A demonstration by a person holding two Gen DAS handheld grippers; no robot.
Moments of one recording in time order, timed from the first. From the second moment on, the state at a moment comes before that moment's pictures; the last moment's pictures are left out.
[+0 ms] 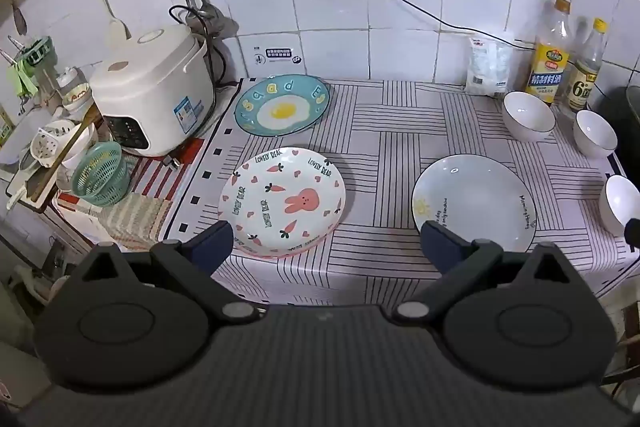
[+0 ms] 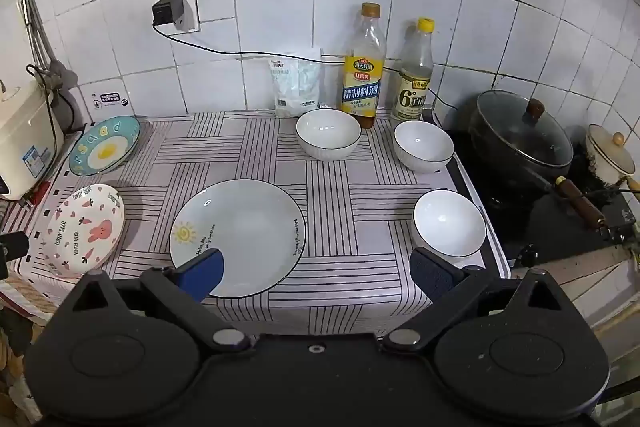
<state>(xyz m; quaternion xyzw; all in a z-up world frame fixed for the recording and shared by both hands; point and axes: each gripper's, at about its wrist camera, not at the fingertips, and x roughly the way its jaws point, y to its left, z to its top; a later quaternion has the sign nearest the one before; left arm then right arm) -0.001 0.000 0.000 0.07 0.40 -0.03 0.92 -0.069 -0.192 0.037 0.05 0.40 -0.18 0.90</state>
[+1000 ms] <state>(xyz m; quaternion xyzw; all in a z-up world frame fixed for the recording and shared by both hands) 0.004 0.004 -0.017 0.08 0.39 -0.05 0.92 -0.065 -0.193 0.021 0.05 0.41 -0.19 0.89</state>
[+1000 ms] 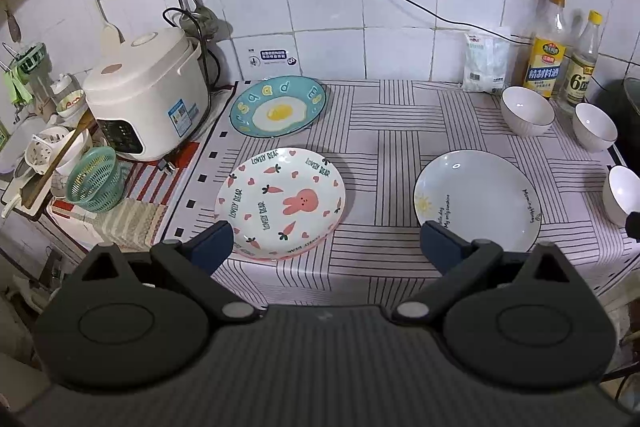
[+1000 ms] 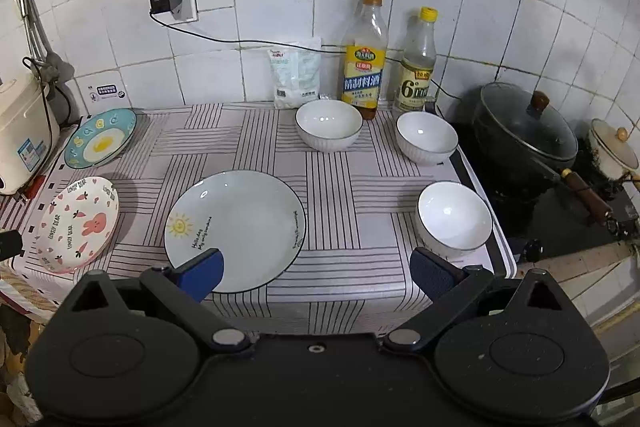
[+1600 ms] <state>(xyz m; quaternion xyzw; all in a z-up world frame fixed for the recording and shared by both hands) -0.003 -0.001 -0.031 0.09 0.42 -0.08 0.90 -0.077 -0.197 0.017 0.06 0.41 -0.19 0.89</state>
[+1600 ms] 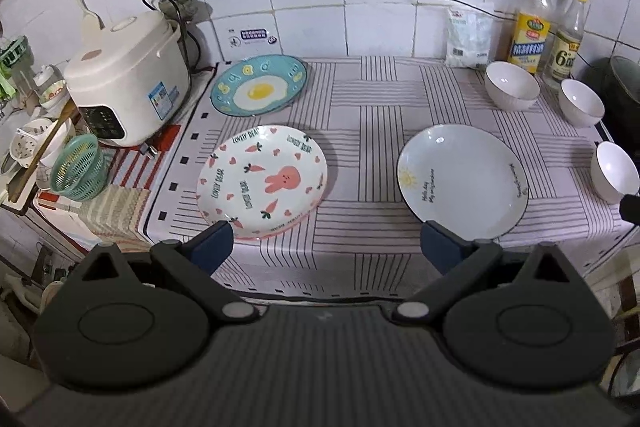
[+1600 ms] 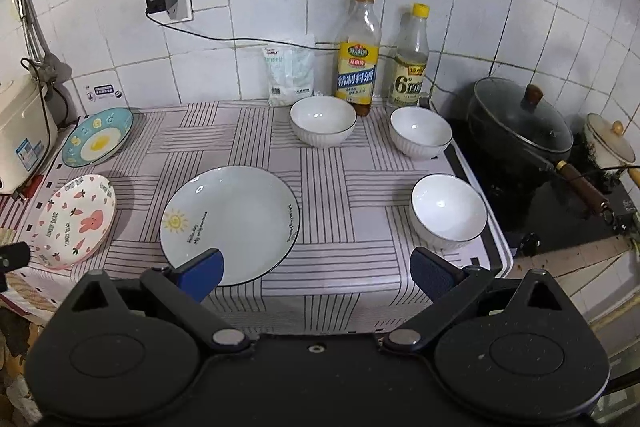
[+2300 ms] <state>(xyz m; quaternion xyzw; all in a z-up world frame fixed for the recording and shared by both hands) -0.005 0.003 -0.032 0.09 0.41 -0.10 0.90 -0.086 -0.188 0.019 0.04 0.38 -0.18 0.90</state>
